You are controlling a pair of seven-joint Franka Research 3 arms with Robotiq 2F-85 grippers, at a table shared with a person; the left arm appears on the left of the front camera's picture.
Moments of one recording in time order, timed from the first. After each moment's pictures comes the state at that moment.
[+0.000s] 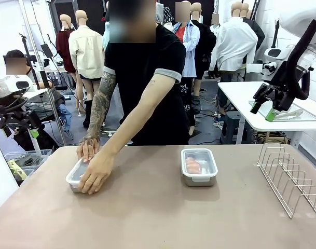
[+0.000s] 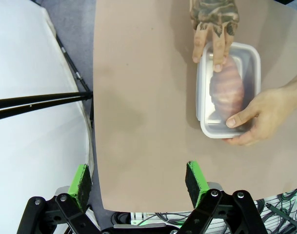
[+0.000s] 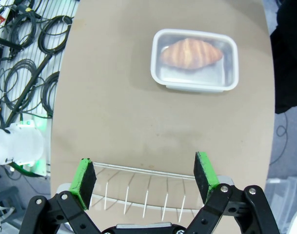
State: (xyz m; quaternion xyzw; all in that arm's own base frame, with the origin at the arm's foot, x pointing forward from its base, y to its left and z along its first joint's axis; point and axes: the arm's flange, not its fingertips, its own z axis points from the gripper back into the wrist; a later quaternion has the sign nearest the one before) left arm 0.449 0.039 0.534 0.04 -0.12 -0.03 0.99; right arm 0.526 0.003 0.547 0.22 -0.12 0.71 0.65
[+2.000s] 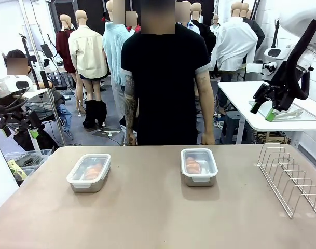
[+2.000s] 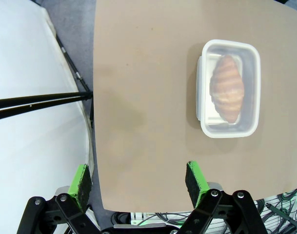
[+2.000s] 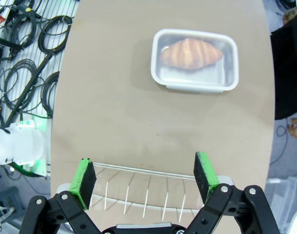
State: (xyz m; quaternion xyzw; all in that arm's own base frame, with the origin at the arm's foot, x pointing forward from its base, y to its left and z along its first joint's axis) left arm 0.449 0.039 0.534 0.04 -0.12 -0.03 0.99; right arm 0.526 0.003 0.547 0.22 -0.12 0.71 0.65
